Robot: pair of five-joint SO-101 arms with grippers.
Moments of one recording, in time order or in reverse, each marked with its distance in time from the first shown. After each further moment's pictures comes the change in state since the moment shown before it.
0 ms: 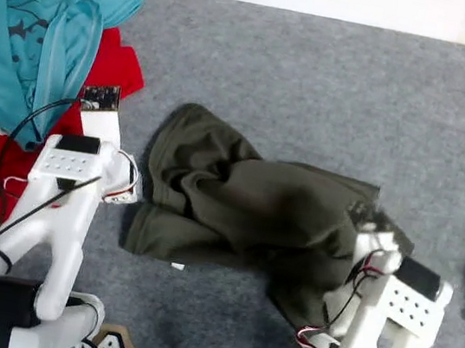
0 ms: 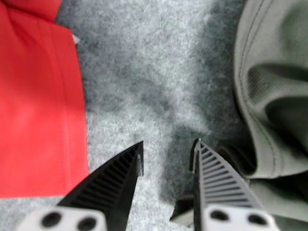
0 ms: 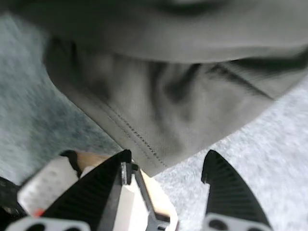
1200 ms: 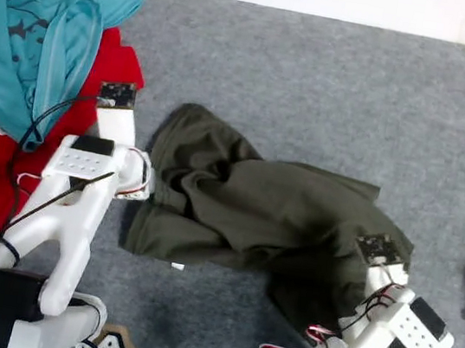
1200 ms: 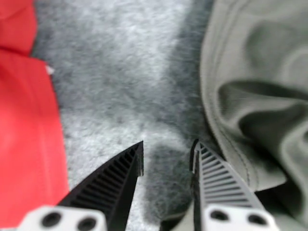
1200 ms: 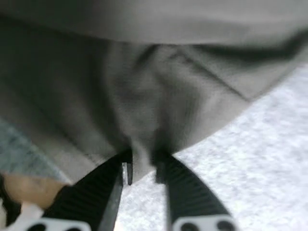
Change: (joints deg) left arm 4.1 1.9 -0.4 -5.9 0.0; right arm 16.2 0.4 12.6 -19.7 15.2
